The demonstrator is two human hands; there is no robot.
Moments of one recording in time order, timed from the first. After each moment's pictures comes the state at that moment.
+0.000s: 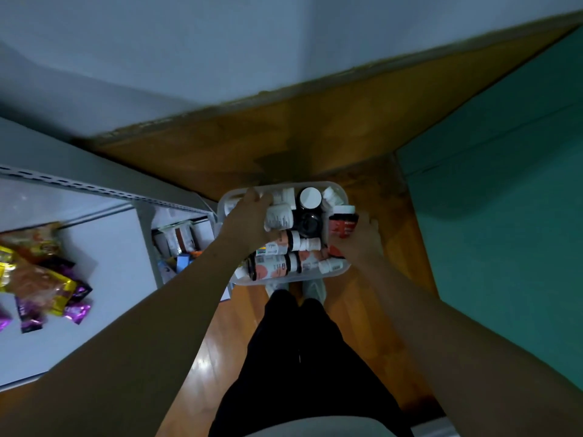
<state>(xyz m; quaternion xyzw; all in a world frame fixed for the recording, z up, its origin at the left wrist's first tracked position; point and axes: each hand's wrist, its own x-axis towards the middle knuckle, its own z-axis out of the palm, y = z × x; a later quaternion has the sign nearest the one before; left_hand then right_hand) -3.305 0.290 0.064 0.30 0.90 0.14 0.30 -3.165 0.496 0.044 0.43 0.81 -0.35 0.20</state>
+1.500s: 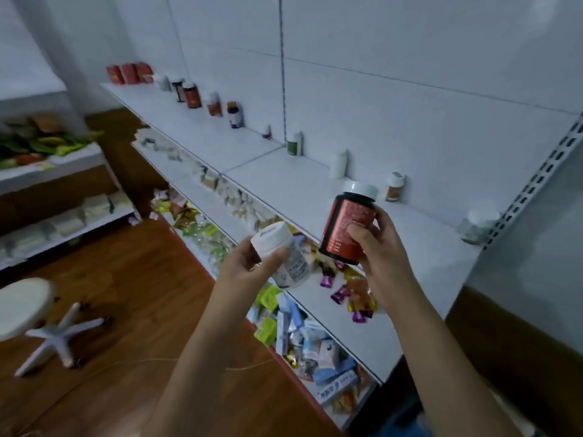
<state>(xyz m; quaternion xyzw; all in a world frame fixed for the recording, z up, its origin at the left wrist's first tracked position) -2.943 -0.149 0.468 -0.22 0.68 0.66 -0.24 -3.106 0.000 0.462 -0.21 0.56 -0.77 0.22</state>
